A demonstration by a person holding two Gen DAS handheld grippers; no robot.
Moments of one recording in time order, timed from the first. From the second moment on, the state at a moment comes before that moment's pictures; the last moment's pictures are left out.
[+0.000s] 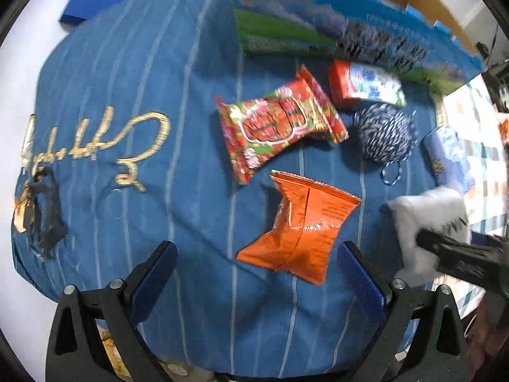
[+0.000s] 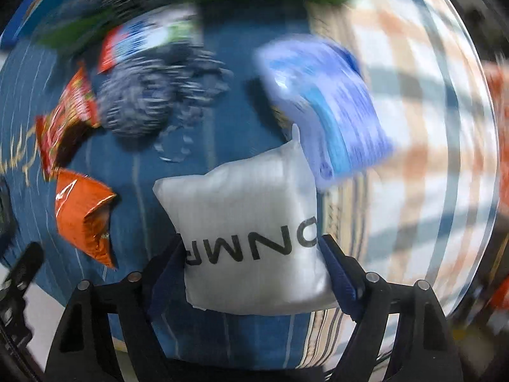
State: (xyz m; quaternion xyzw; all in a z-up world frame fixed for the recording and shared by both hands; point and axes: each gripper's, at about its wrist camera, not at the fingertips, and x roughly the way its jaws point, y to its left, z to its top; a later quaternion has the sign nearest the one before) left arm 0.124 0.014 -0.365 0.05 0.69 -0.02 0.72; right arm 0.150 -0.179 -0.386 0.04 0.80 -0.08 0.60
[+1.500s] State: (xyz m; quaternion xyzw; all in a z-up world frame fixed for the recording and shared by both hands) left arm 0.088 -0.009 -0.350 0.03 0.67 -0.04 0.74; right arm 0.137 -0.149 -0.397 0.03 0.79 -0.08 0.61
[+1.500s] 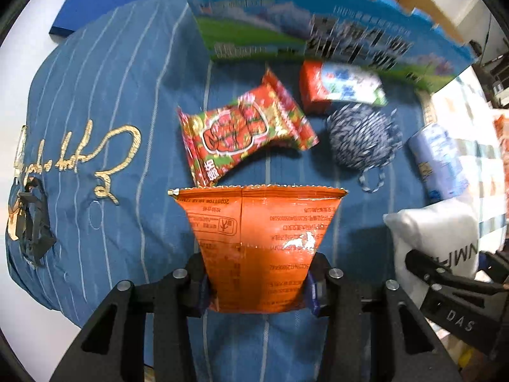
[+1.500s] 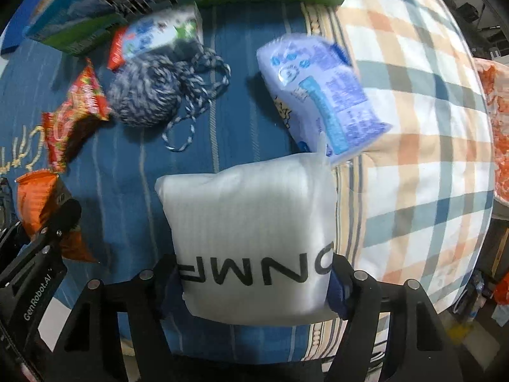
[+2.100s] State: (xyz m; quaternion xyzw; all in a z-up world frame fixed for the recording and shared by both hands) left arm 0.144 -0.005 -0.172 -0.02 0.57 -0.14 0.81; right arm 0.166 -0.142 -0.197 0.08 0.67 -0.04 0.73
